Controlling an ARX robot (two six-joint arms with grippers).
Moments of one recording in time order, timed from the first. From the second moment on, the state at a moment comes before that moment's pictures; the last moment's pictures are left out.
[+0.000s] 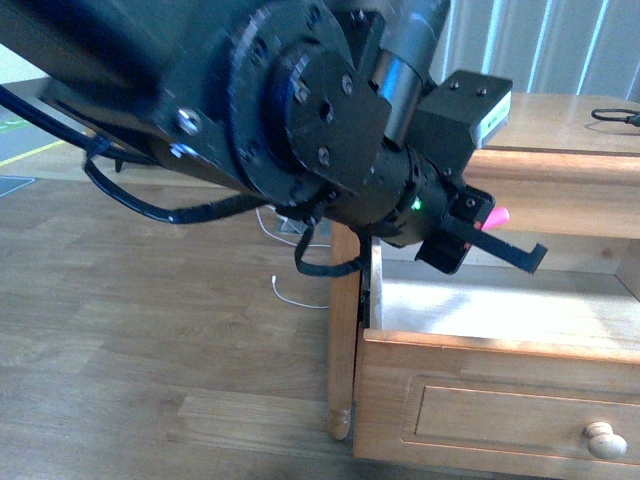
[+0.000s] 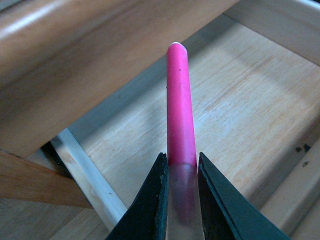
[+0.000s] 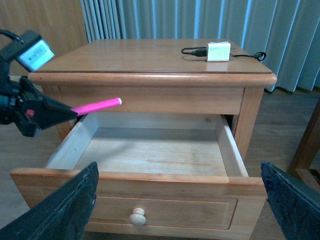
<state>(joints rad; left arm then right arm) -0.60 2.05 1.41 0.20 0.12 0.23 0.00 0.08 0.09 -0.02 0.00 0.00</state>
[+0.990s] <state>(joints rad) -0.63 2.03 1.38 0.27 -0.12 0.10 0.00 0.08 0.09 -0.02 0.00 0.00</state>
